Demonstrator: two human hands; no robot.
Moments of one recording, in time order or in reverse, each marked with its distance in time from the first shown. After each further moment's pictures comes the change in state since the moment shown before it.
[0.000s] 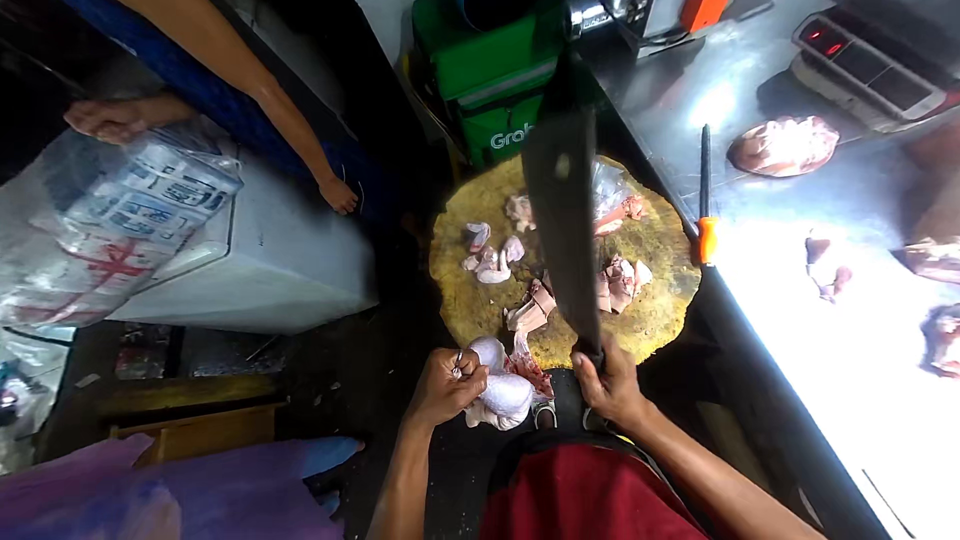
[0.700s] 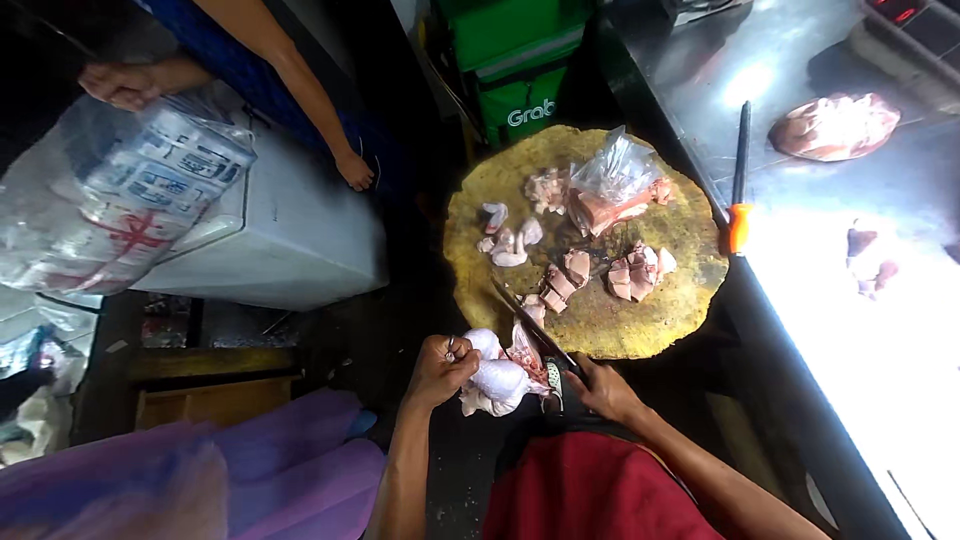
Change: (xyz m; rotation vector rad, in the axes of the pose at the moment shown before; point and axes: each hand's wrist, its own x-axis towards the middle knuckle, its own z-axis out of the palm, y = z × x) left_hand -0.016 -0.013 -0.024 0.019 0.110 -0.101; right_hand -0.049 0.051 0.027 -0.273 -0.802 0.735
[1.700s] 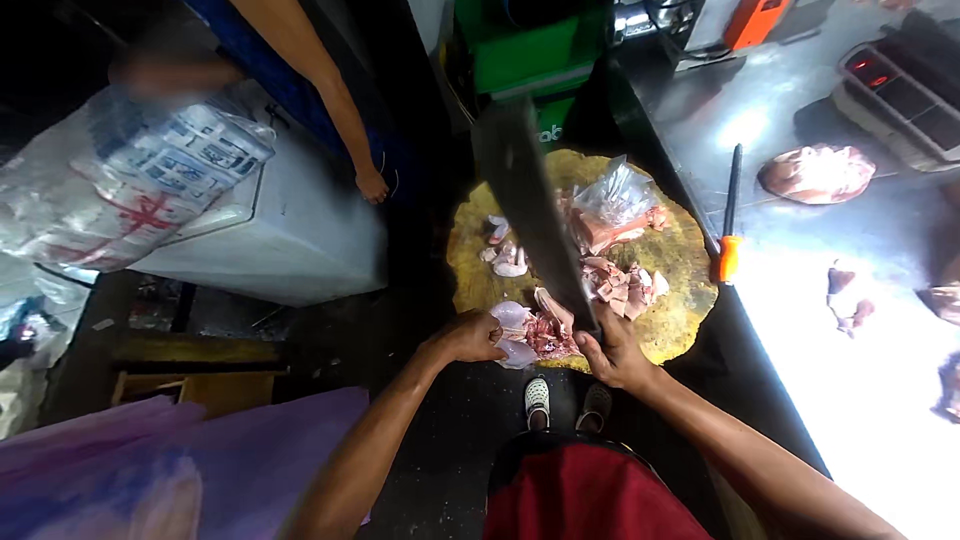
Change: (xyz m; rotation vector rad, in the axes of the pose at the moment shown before) left_hand 0.081 -0.029 0.011 0.835 -0.706 -0.116; right_hand 0.003 -0.058 -0.093 0.097 0.595 -0.892
